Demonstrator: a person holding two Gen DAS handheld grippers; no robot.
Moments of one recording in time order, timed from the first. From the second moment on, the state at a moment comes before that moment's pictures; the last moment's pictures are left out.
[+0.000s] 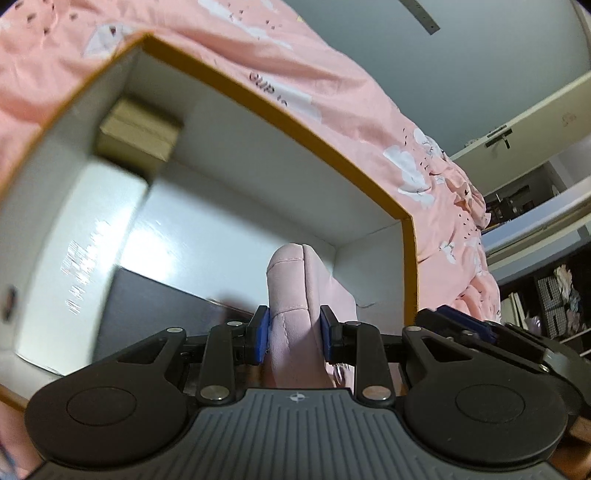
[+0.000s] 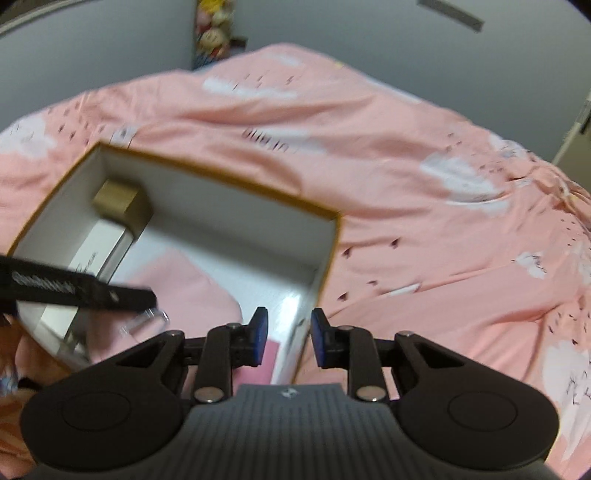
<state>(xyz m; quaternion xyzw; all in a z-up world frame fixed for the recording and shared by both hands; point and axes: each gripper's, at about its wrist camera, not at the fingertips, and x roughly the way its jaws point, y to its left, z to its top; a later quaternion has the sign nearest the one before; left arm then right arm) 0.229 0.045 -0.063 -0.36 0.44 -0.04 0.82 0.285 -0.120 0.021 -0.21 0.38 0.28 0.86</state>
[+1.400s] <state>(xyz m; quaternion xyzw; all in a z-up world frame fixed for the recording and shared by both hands) 0.238 -0.019 -0.074 -0.20 0.51 -0.11 0.83 0.278 -0.159 -0.010 -0.11 0.41 0.30 0.85</state>
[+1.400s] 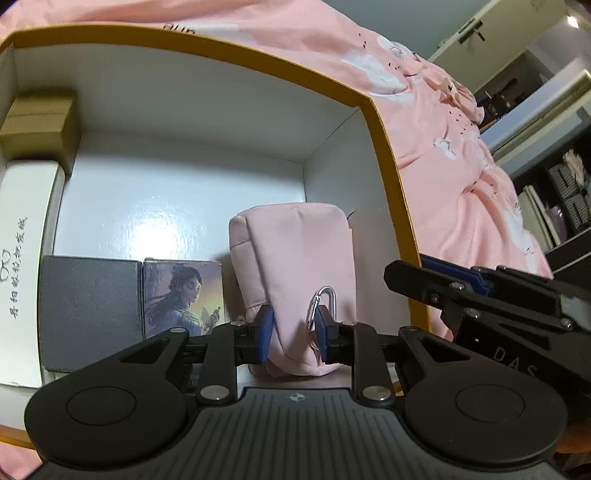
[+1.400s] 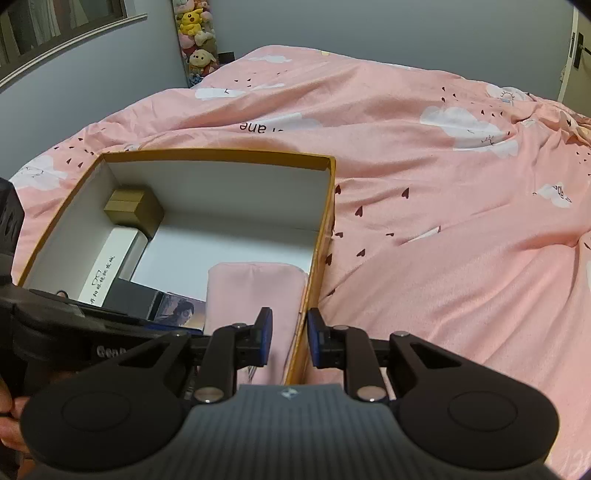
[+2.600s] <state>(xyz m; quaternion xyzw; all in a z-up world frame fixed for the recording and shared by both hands) 0.101 0.027 -0.008 -0.13 0.50 -0.12 0.85 0.145 -0.171 -0.008 -0.05 0.46 0.36 0.81</state>
